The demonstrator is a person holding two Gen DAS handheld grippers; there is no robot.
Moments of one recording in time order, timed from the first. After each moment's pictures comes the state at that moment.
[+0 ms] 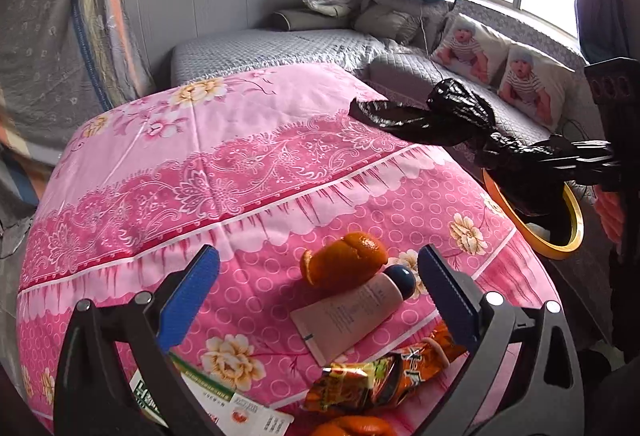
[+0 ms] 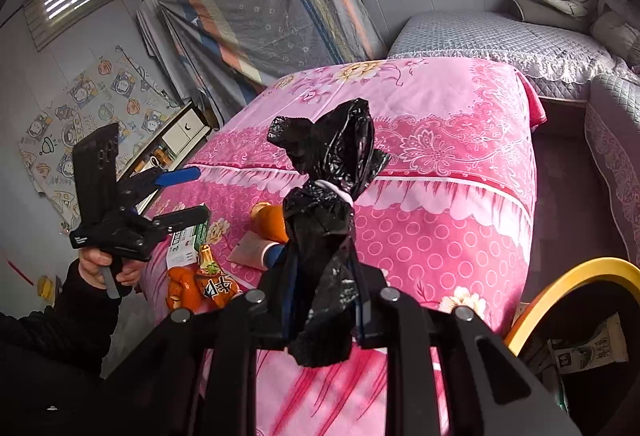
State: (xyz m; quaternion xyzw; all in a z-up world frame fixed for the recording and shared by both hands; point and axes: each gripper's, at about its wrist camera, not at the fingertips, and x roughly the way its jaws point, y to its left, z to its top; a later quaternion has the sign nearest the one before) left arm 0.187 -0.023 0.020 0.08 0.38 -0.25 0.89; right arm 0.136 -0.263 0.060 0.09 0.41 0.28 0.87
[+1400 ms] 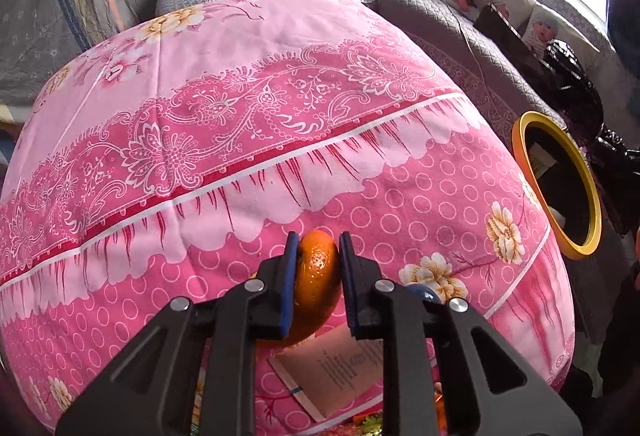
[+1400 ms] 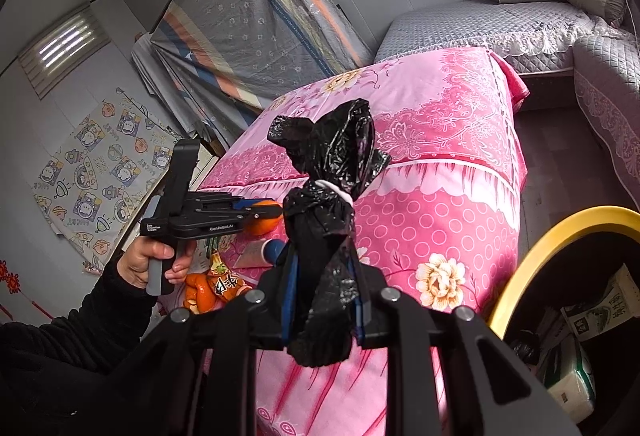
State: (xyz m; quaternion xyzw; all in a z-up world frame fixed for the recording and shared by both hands) left arm 0.245 -0.053 -0.024 0.08 0.48 -0.24 0.84; right arm 0.113 -0.305 0.059 0.17 0.40 0.28 0.86
